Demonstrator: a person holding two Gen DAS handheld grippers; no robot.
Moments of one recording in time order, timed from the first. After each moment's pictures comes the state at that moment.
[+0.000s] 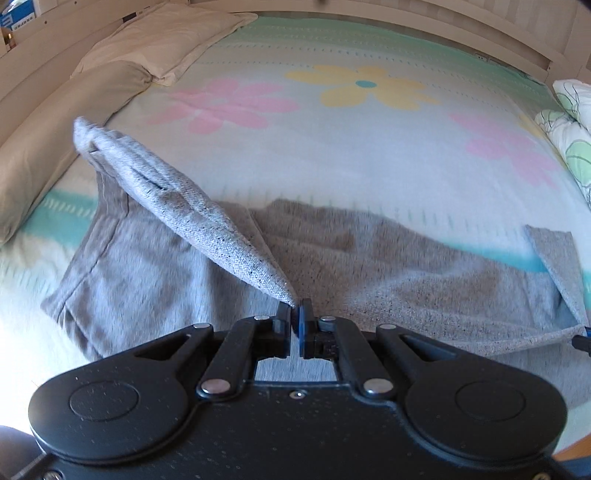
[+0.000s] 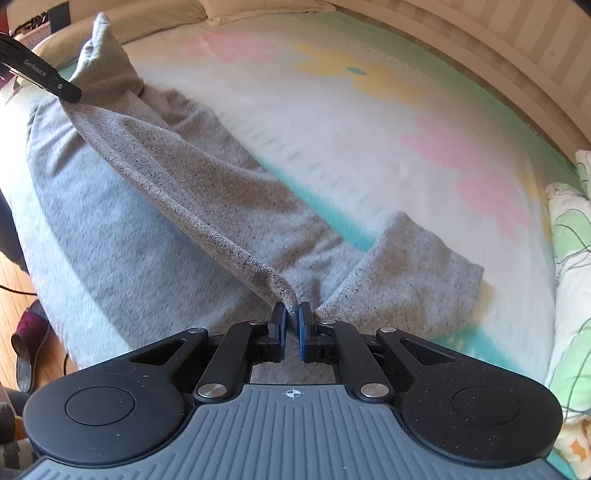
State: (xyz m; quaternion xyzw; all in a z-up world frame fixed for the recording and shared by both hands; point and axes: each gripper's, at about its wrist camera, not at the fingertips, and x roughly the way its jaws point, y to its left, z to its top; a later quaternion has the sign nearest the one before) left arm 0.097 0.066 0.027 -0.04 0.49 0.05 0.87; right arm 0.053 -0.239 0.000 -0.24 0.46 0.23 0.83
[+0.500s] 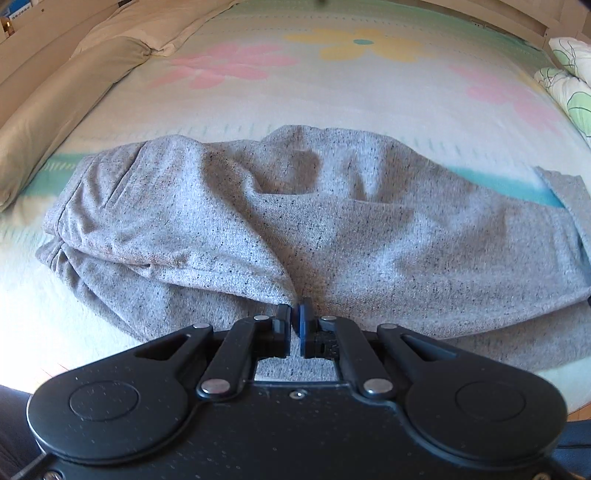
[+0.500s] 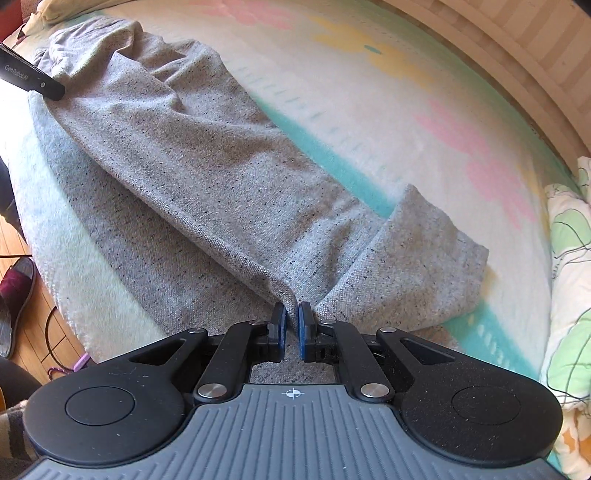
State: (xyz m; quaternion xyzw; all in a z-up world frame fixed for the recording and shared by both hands) left arm 0.071 0.055 -0.017 -0.02 0.51 0.05 0.86; right arm 0.042 -0.230 -0.022 -0.29 0.47 0.21 0.81
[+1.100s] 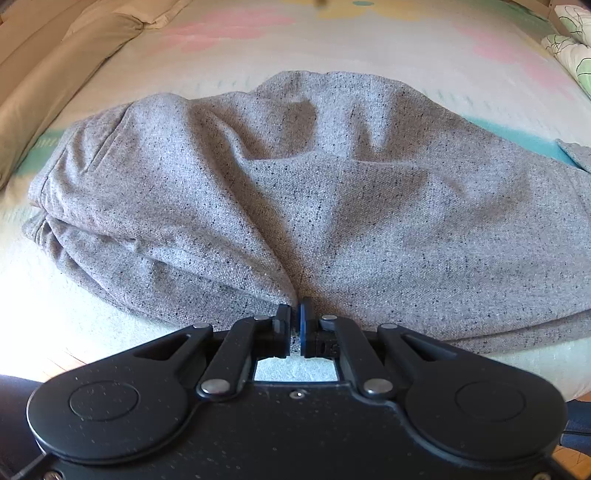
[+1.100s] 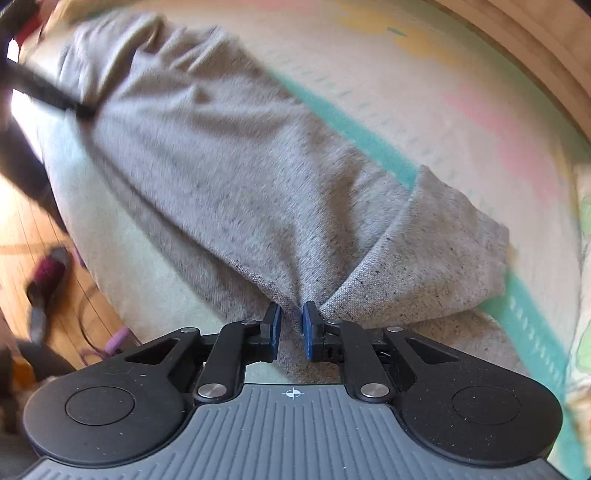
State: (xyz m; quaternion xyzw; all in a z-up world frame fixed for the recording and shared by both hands) left arm 0.072 0.059 -0.054 -0.01 0.55 0.05 0.83; right arm 0.053 -0.252 -0.010 -0.22 0.51 0.25 0.79
